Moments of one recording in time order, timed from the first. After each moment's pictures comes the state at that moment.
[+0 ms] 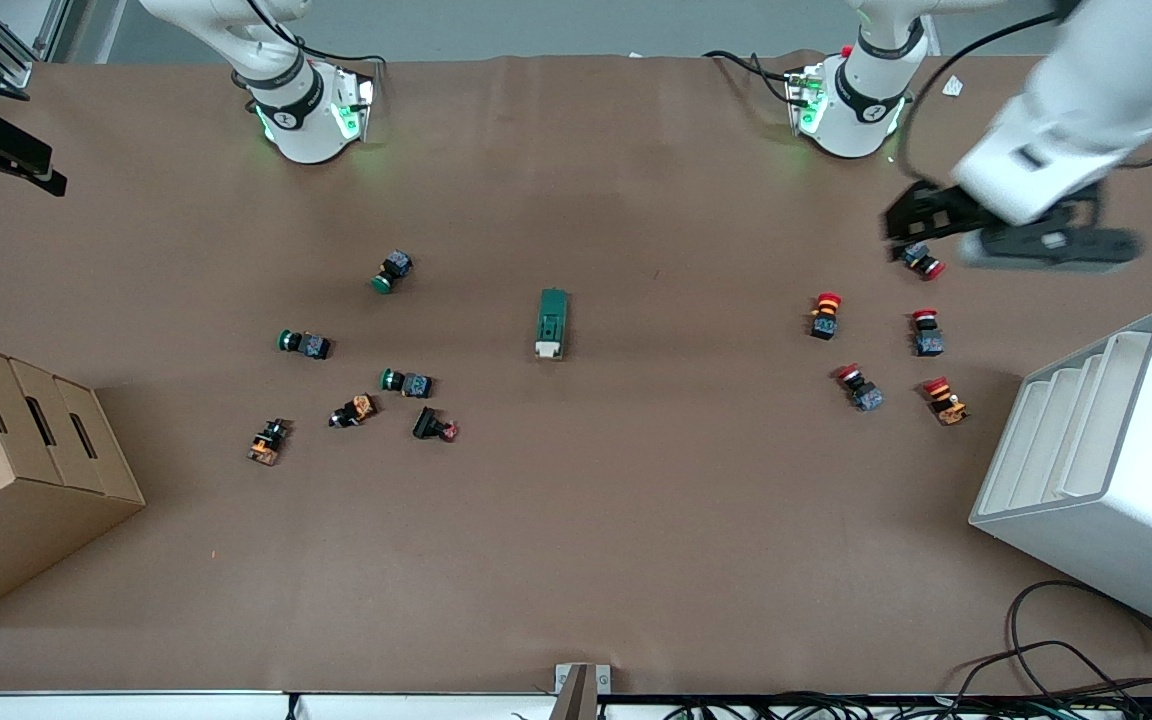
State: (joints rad) left arm 0.00 0.01 -0.35 -1.62 0.00 1.67 -0.27; right arm -0.01 -0.09 -0.05 -1.52 0.02 1.32 -0.04
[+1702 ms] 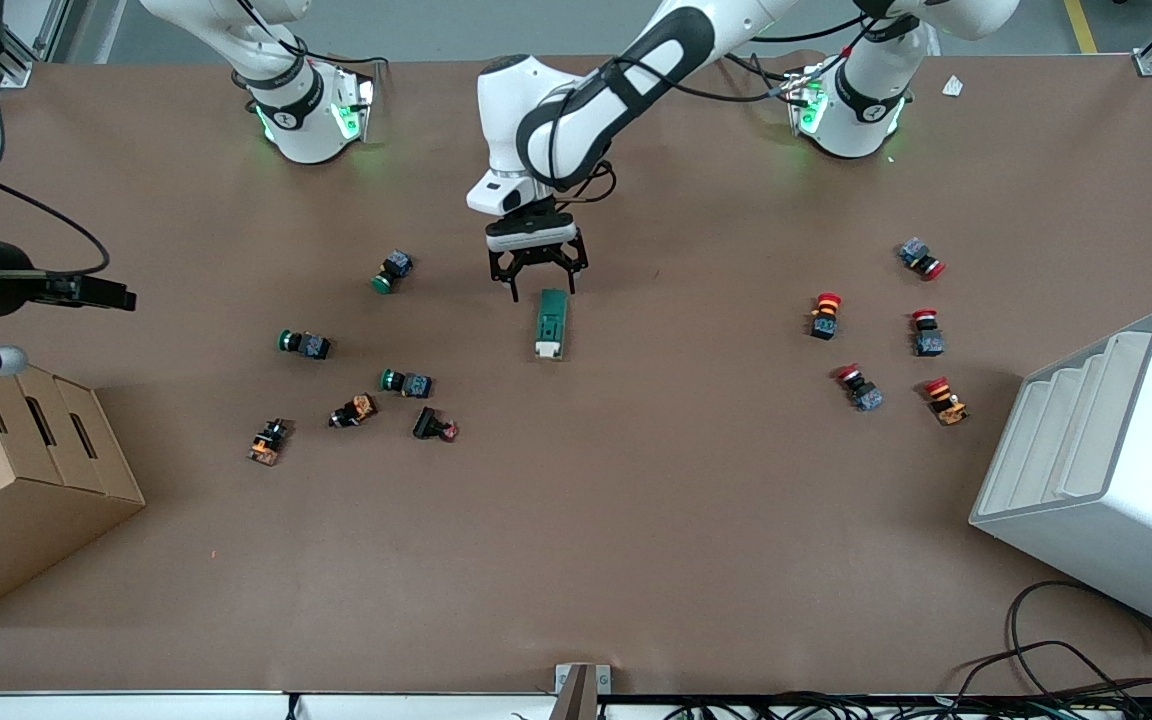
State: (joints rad) left arm -0.75 0.66 -0.45 -1.73 1.15 2.18 -1.94; right arm 0.00 0.18 -0.05 -1.52 0.04 1.43 0.15
